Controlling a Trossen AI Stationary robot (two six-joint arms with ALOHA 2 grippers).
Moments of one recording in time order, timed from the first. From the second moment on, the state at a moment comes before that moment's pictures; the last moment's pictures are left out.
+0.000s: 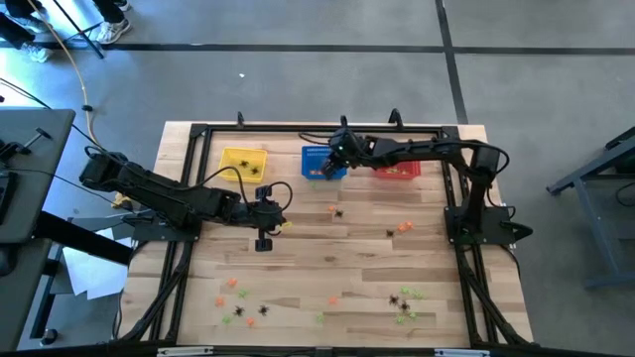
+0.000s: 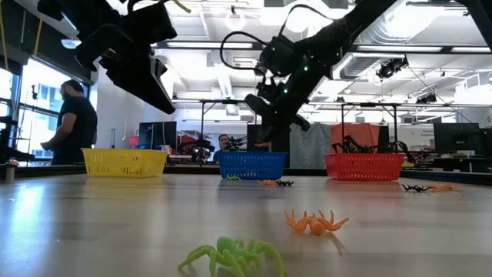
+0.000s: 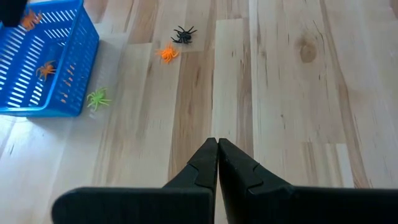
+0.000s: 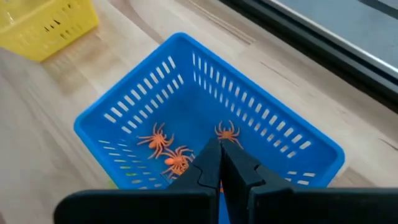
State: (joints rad) left arm -0.20 1.28 0.71 -0.28 -0.30 -0.07; right arm -0.38 1.87 1.21 -0.17 0.18 0.36
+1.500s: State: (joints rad) left arm -0.20 1.28 0.71 -0.30 -0.30 -0.08; right arm -0.11 1.78 1.21 -0.46 0.01 0.49
